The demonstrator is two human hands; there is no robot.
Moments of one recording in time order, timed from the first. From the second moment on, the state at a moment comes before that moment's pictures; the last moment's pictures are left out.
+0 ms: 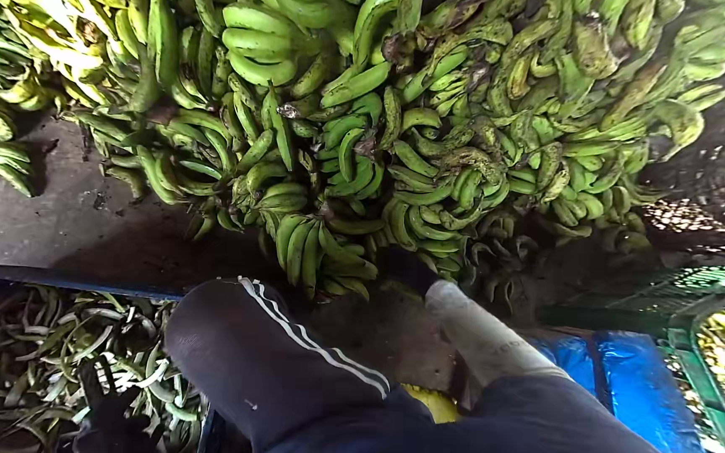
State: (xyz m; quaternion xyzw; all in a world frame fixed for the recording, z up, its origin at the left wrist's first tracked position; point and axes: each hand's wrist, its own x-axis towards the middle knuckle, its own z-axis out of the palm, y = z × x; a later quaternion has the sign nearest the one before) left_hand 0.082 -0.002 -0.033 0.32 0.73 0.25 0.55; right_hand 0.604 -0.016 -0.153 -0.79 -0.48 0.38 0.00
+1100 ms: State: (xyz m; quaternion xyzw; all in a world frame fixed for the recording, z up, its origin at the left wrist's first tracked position) left_hand 0.045 -0.058 -0.021 0.41 0.63 0.42 0.52; right_hand 0.484 -0.022 -0.033 -0.75 -0.36 0.55 0.10
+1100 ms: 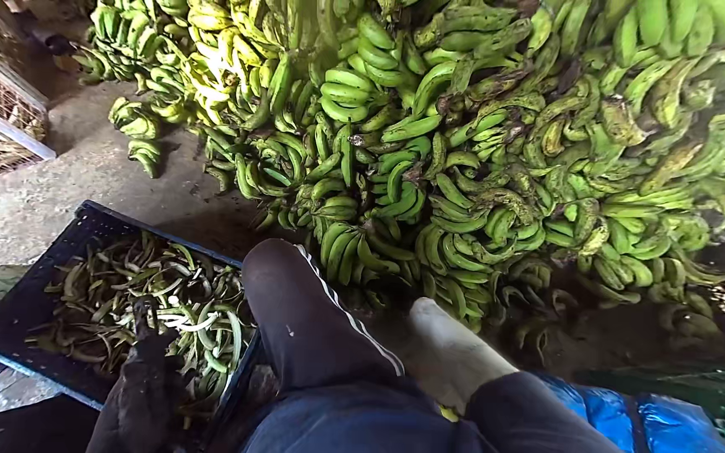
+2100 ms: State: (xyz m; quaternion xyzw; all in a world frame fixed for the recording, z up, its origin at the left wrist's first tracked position) left_hand -0.028 -0.042 0.034 0.24 0.62 0.59 0.46; right_hand 0.373 0.137 0.220 -0.59 -0.74 0.31 0.07
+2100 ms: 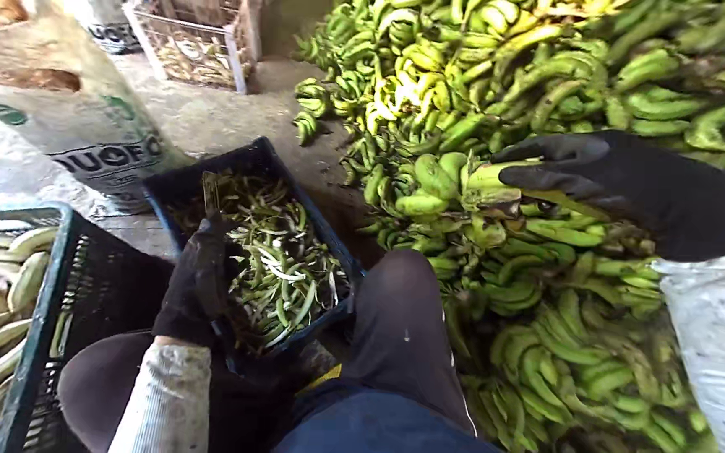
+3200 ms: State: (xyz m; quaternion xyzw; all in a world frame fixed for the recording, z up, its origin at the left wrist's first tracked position) left_hand -0.062 -0.064 -0.029 0.05 0.61 0.70 0.38; right_hand 0.022 0.116 -0.046 -0.46 -0.83 0.28 -0.11
